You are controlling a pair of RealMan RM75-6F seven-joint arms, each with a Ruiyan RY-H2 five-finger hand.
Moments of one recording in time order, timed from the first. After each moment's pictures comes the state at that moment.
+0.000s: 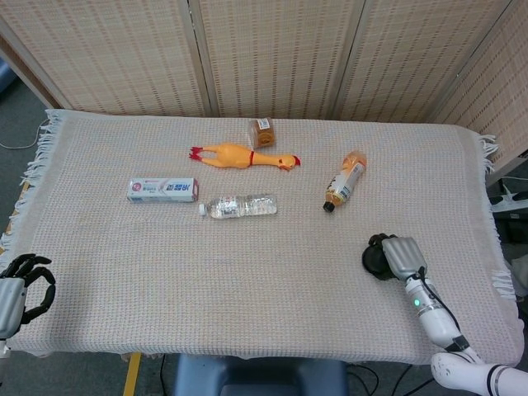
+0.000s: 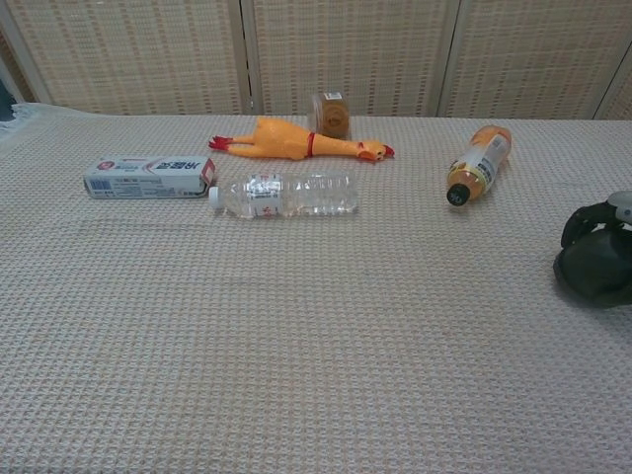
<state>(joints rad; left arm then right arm) -0.09 -1.11 -0.05 -1.58 1.50 1.50 -0.05 0.46 -1.39 0.09 -1.41 -1.13 0.96 -0.27</state>
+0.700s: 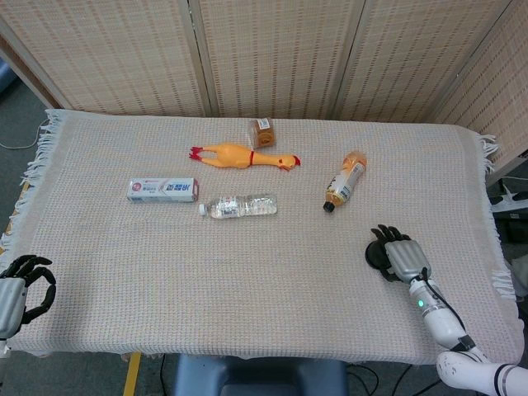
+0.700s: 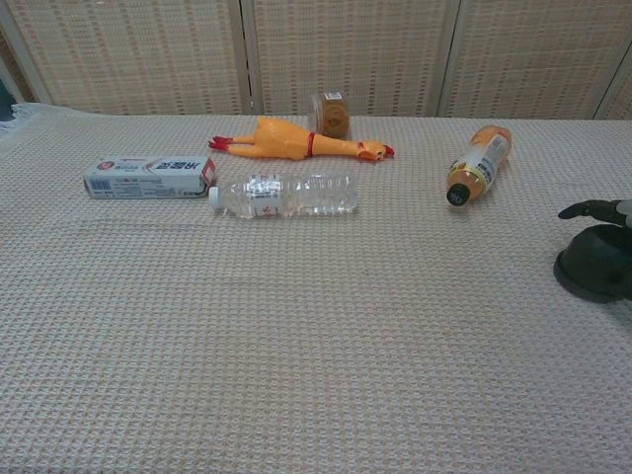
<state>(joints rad) -0.09 -1.11 -0.05 -1.58 1.50 1.50 -0.04 0.47 -1.34 0.07 -1.45 -1.09 0.92 -0.31</state>
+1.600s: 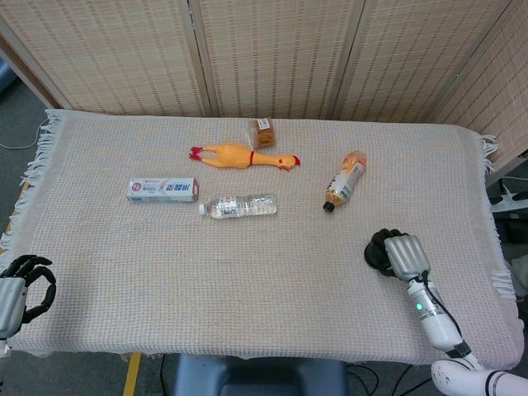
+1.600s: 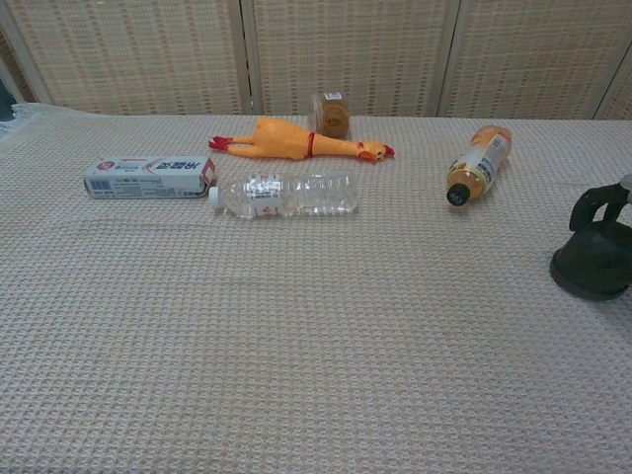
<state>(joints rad) -0.09 -1.12 -0.05 -1.56 1.50 1.51 -0.05 0.42 -1.44 0.08 -1.35 -1.24 1.11 -0.24</state>
